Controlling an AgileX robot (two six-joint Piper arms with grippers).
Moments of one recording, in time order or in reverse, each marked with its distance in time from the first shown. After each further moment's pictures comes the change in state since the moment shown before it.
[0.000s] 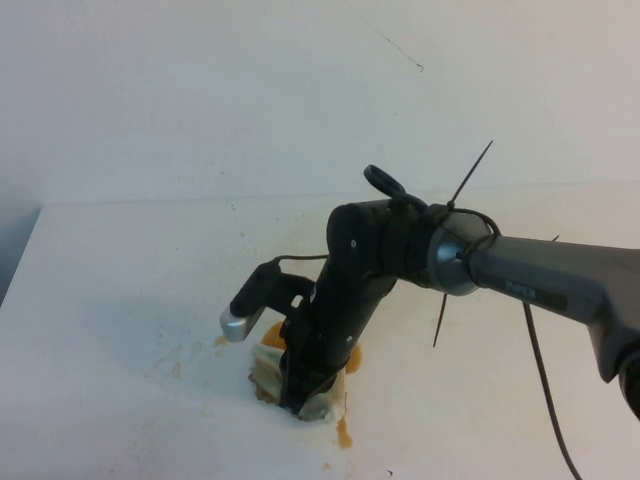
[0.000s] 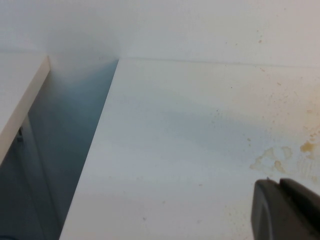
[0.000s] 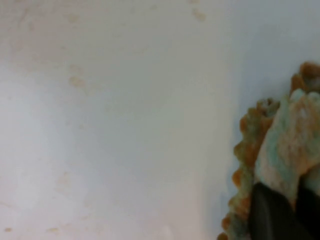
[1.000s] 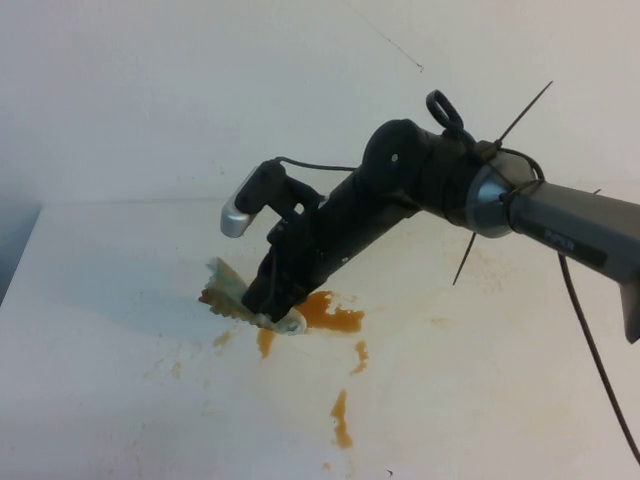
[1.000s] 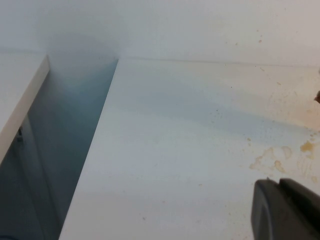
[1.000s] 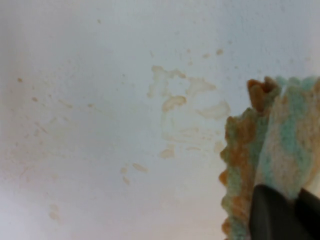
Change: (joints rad) right arm -0.105 -0.027 -0.154 0.307 -0.068 -0.253; left arm 0.000 0.000 0.000 0.000 0.000 0.000
